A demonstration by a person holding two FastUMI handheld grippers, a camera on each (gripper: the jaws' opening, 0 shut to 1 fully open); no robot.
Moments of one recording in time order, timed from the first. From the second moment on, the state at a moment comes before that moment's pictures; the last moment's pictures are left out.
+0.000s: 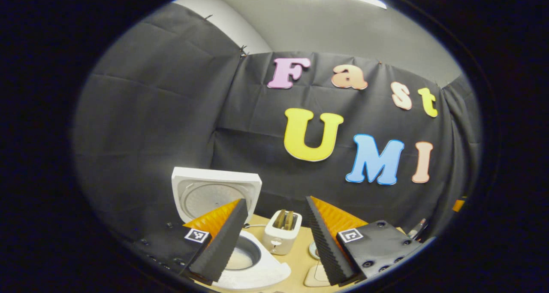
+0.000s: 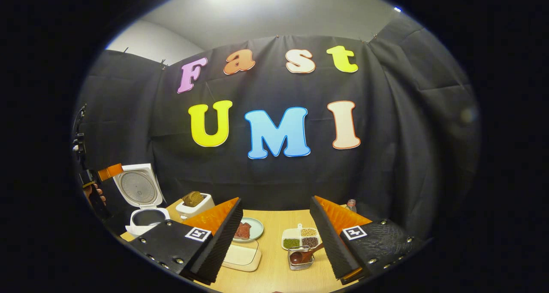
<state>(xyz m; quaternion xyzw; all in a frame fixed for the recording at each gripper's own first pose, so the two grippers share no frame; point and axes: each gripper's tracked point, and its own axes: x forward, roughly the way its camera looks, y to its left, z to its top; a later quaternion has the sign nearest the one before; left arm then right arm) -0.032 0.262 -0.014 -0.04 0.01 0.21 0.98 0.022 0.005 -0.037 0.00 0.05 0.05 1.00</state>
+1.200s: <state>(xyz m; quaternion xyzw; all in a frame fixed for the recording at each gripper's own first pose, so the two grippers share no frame) -0.017 0.107 -0.033 -0.01 0.04 0.10 0.99 0.070 -0.092 -0.147 0.05 0.09 -0.02 0.99</state>
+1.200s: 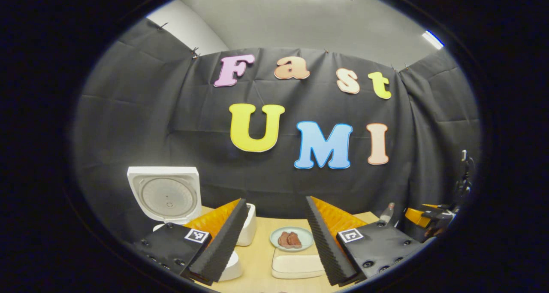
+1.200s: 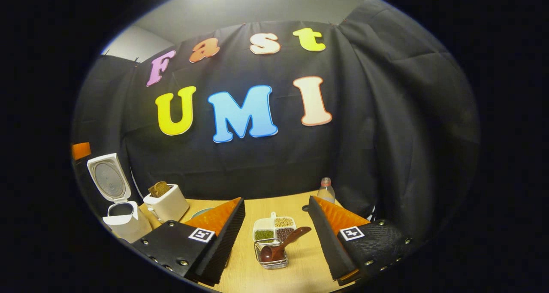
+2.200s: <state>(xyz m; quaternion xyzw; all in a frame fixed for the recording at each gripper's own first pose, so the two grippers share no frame) -0.010 0.077 -0.051 0.04 0.09 0.09 0.99 0.163 -0.105 -0.311 0.09 0.23 0.01 0.97</state>
